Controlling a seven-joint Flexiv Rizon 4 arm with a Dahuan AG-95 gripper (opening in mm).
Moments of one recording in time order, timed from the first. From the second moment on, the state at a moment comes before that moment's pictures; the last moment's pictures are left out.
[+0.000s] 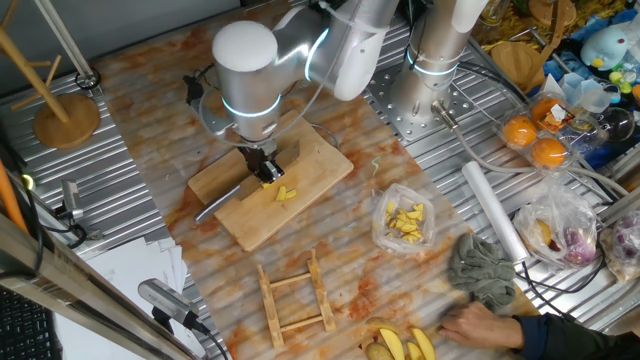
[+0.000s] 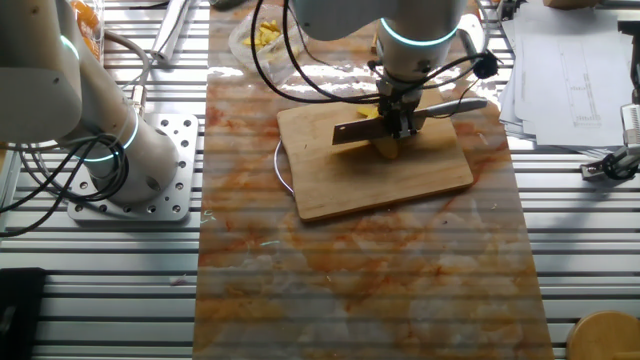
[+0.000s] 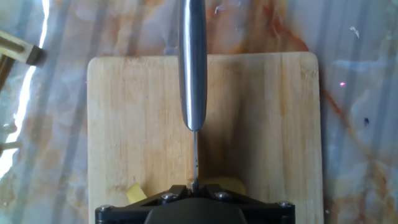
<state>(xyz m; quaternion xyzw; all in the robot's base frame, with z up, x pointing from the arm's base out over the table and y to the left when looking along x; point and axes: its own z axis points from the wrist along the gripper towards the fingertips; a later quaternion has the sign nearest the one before) 0.493 0.059 0.041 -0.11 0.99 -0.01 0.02</state>
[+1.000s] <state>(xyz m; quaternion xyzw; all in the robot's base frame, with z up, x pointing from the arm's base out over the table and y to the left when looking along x) 0.491 0.066 0.041 -0.10 1.00 0.00 0.01</state>
